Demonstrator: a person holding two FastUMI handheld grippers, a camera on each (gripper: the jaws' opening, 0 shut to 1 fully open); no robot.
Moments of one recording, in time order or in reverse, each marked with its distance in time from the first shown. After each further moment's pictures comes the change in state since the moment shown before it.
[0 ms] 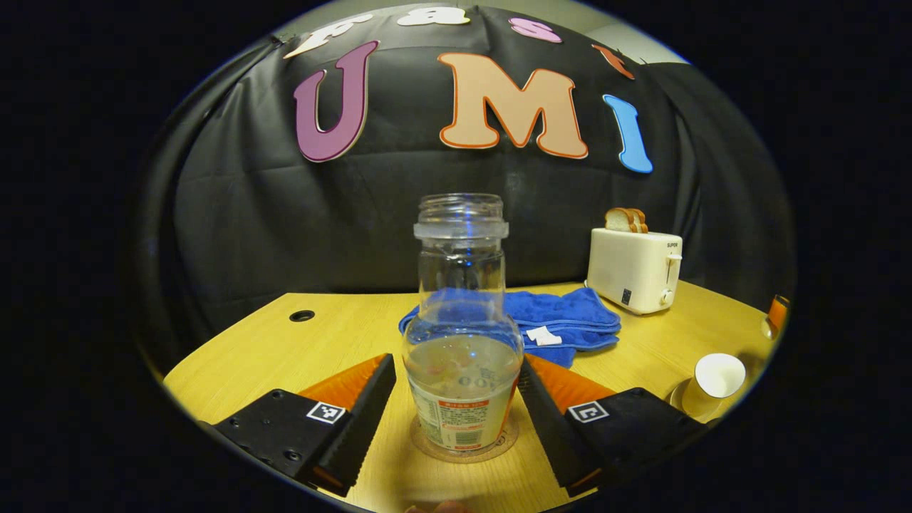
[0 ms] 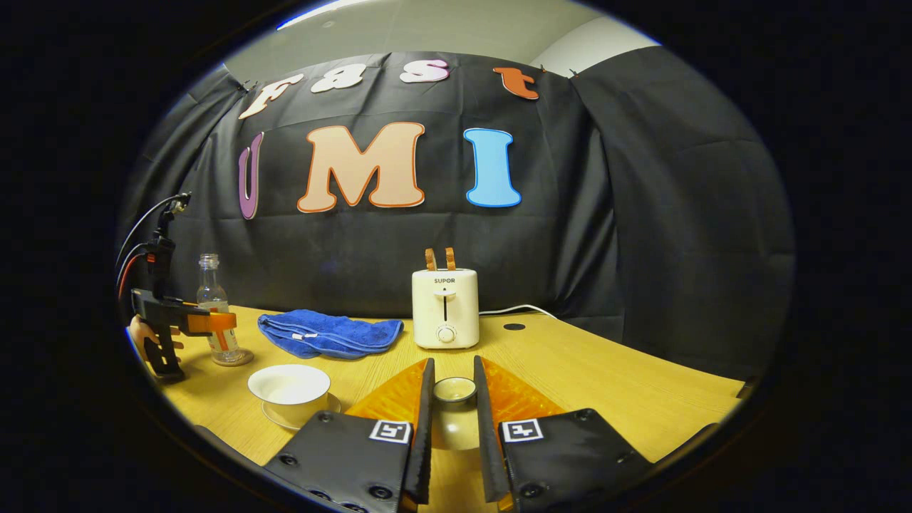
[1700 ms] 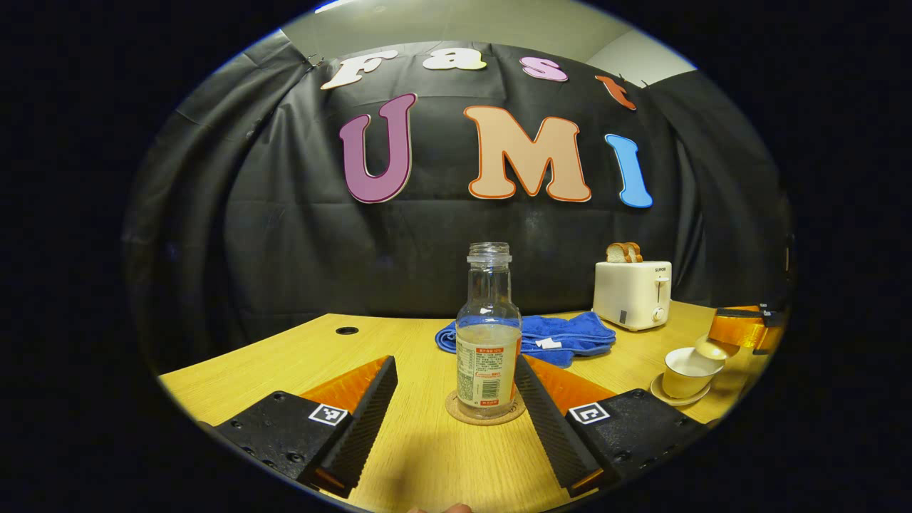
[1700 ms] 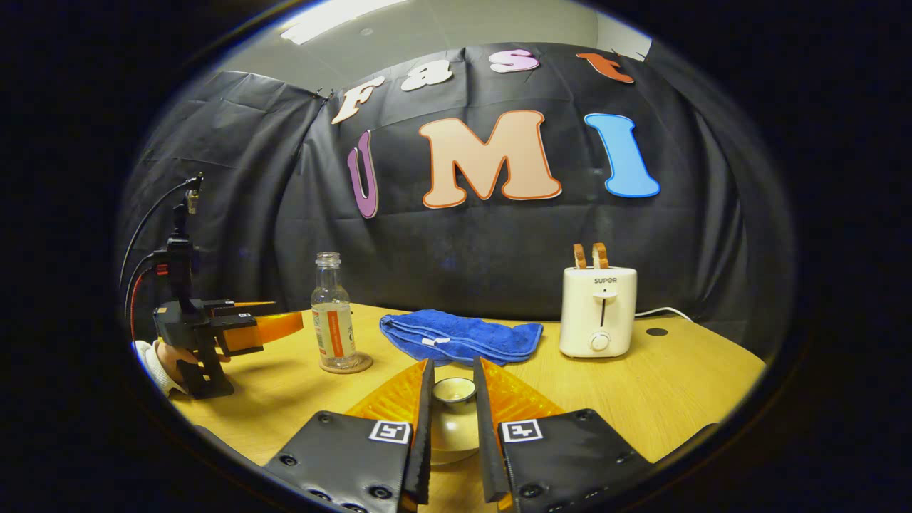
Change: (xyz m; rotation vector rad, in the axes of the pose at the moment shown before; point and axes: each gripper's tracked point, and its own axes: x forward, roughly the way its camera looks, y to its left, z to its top) left arm -0.085 0.019 0.003 -0.010 -0.179 0.093; right arm 0.014 0.160 -0.009 0.010 0.044 0.521
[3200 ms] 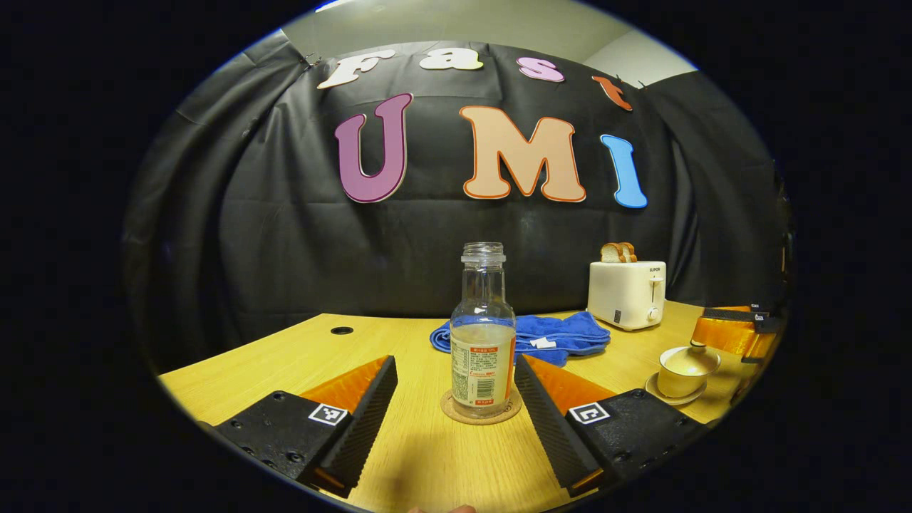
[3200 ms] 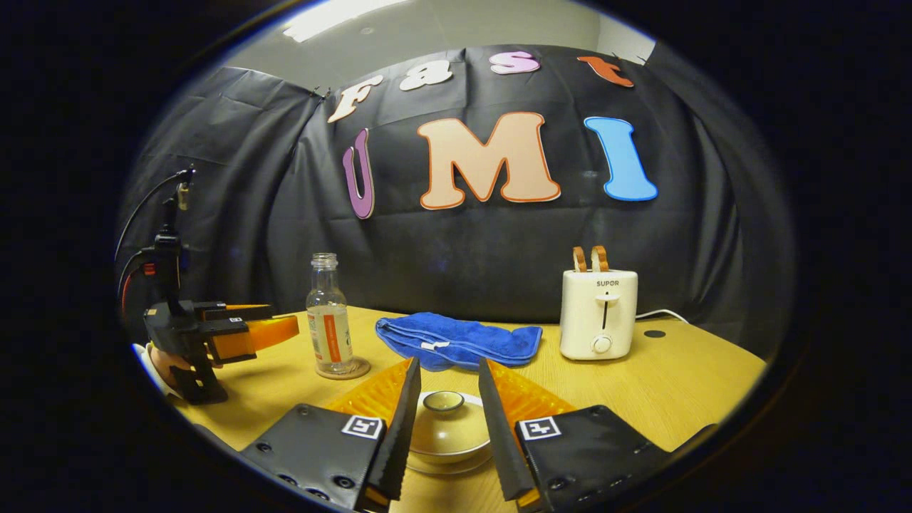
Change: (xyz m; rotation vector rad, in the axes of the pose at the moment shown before) left arm -0.001 -0.002 0.000 -0.002 0.003 -0.023; right arm 0.003 0.003 0.003 0.000 -0.021 -0.056
